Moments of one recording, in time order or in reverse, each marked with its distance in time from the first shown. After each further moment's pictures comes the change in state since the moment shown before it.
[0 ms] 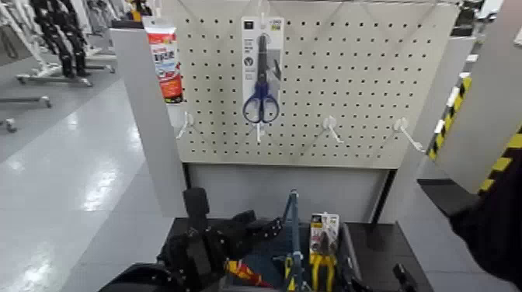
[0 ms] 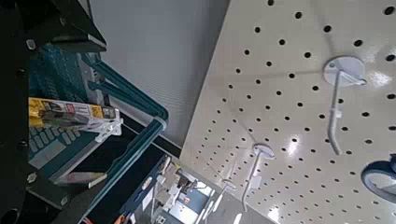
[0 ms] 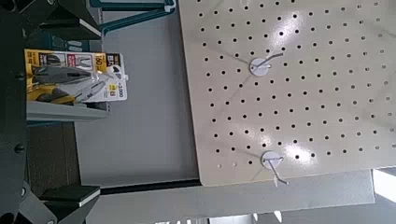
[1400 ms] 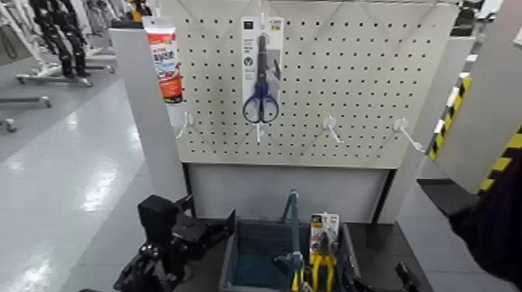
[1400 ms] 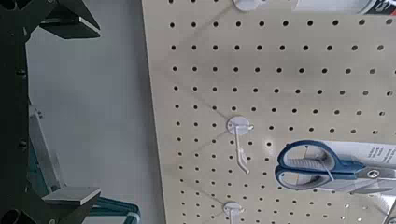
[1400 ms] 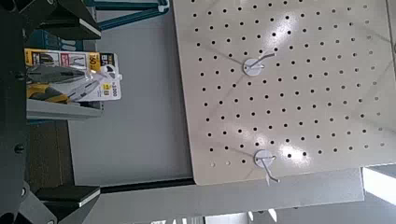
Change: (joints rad) left arm 0.250 -0.016 0.177 -0.287 -0.477 -0.206 0.283; right arm 0.006 -0.004 -0.003 -0.009 0.000 -0.016 0.004
